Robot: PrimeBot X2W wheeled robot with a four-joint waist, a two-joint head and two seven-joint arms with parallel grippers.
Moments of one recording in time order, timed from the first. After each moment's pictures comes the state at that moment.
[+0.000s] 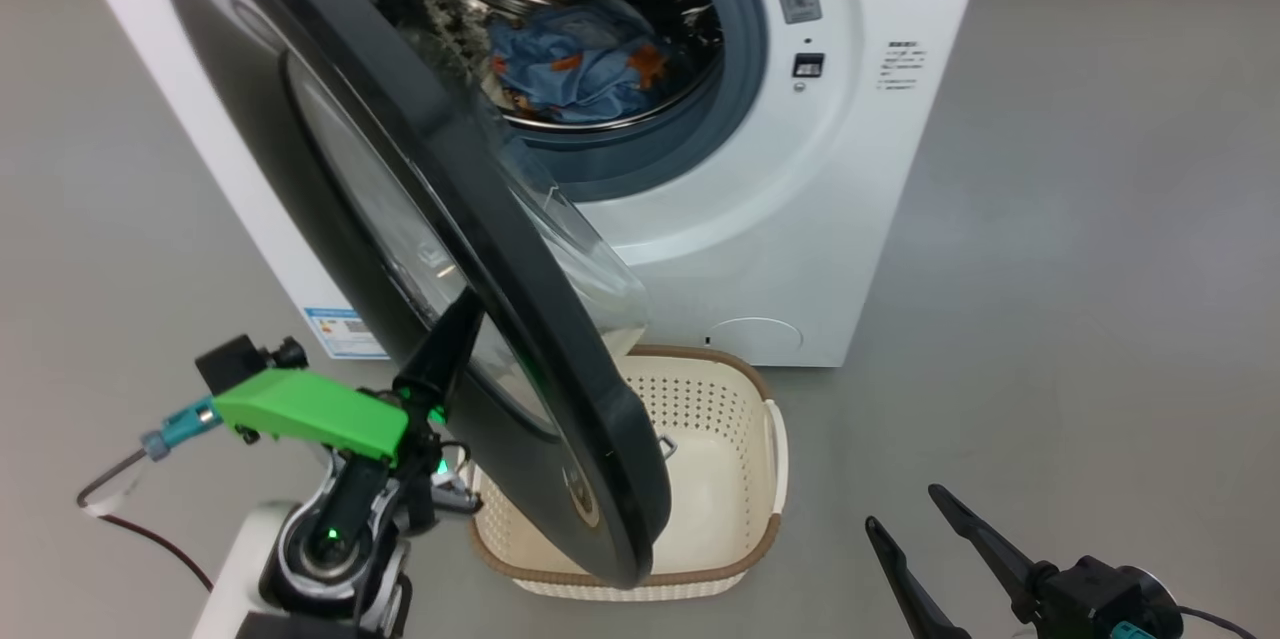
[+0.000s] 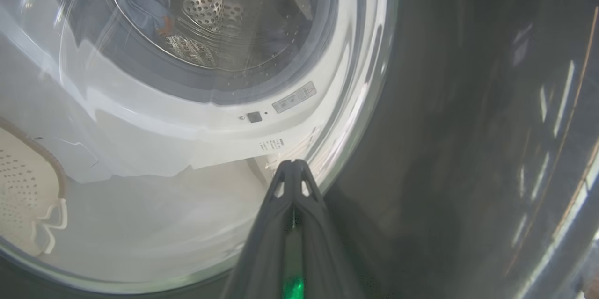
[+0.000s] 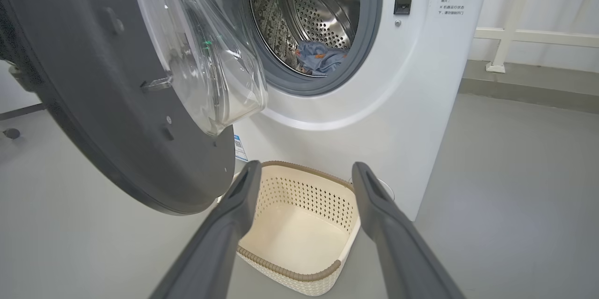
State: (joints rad) left arm -0.35 0.05 -0.26 0.14 -1.62 -0.06 0.18; right arm 0.06 -0.25 0.28 0.10 0.29 0.13 -0.26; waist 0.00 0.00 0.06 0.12
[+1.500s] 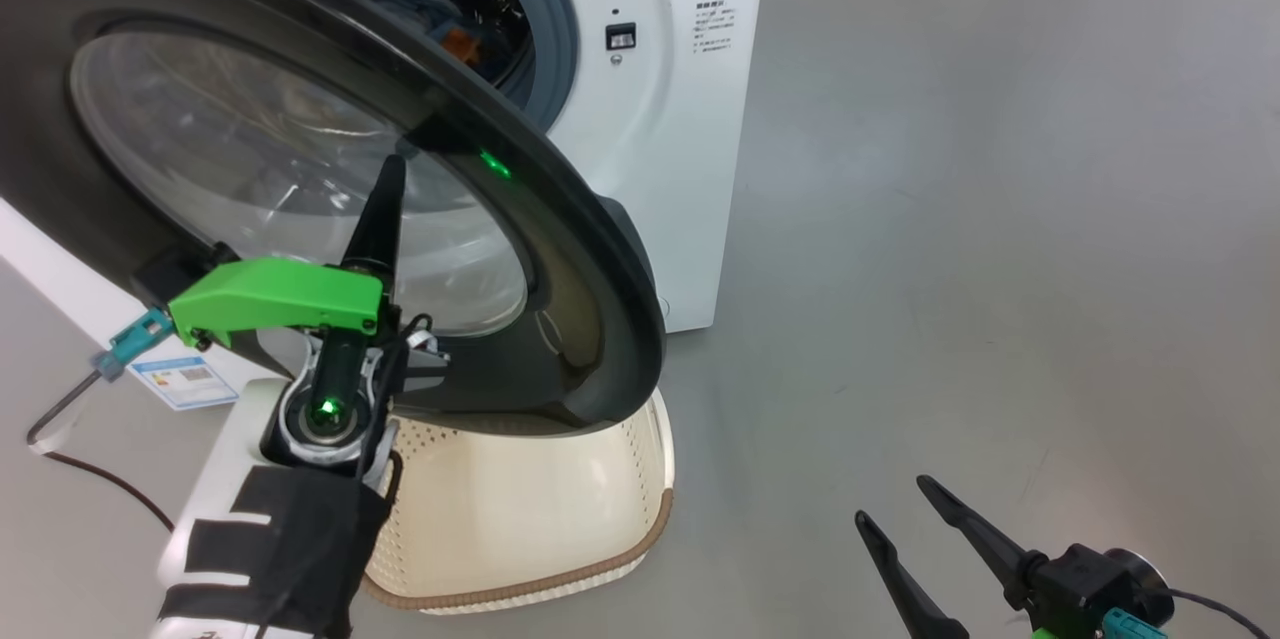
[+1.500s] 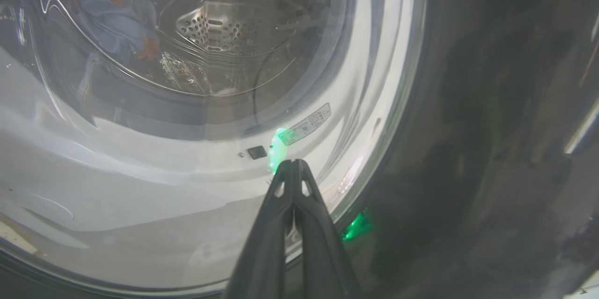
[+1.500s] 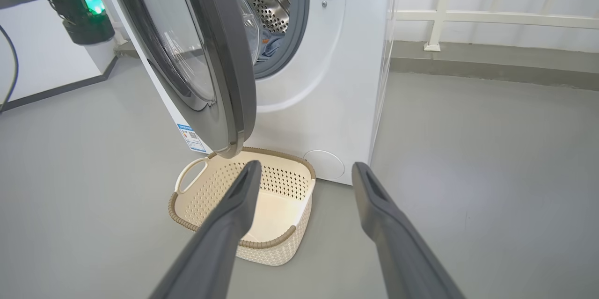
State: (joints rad) left arm -0.66 0.04 -0.28 0.53 -1.56 -0.12 -0.08; right arm 0.03 -0.29 0.33 0.11 0.31 0.13 -0.26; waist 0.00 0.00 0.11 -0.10
